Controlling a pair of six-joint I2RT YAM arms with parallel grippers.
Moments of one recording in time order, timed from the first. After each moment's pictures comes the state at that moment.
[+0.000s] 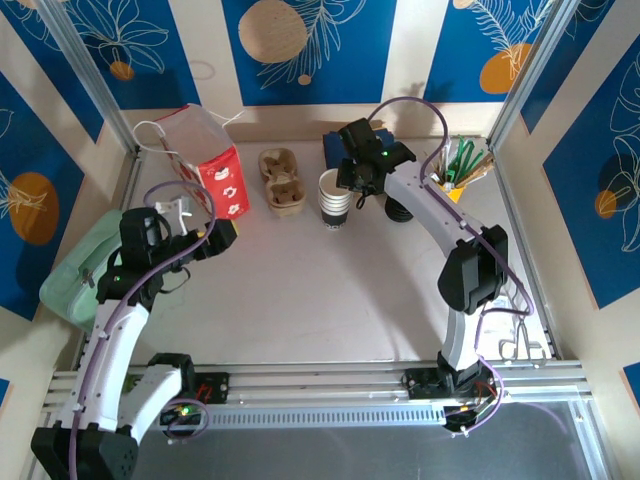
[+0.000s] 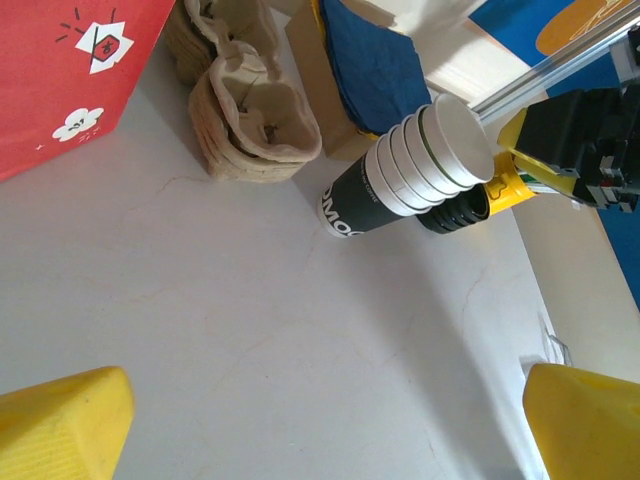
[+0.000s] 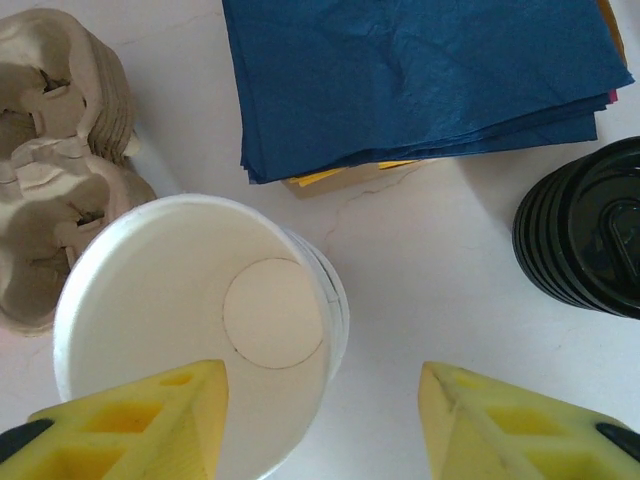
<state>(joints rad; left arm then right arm) -0.06 0.84 0.84 -0.56 0.53 -0.47 0.52 1.88 1.84 -0.96 0.21 0.59</state>
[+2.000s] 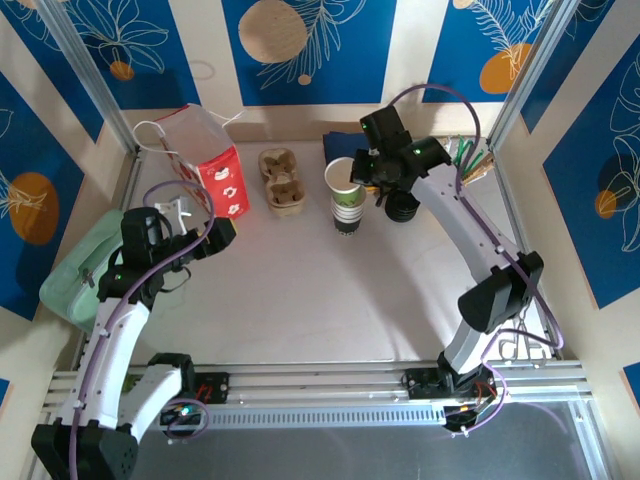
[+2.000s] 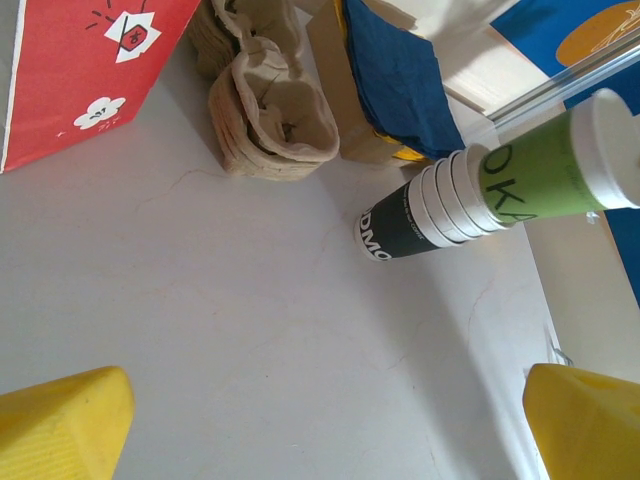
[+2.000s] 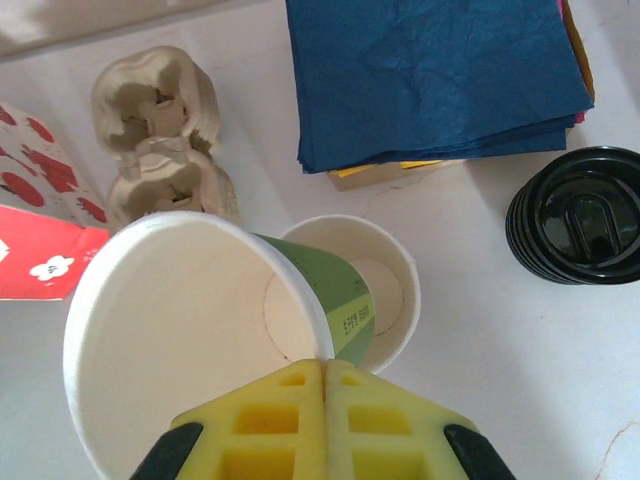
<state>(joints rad) -0.06 0.85 0.84 -0.57 0.50 -0.51 0.50 1.69 1.87 -1.06 0.12 0.56</state>
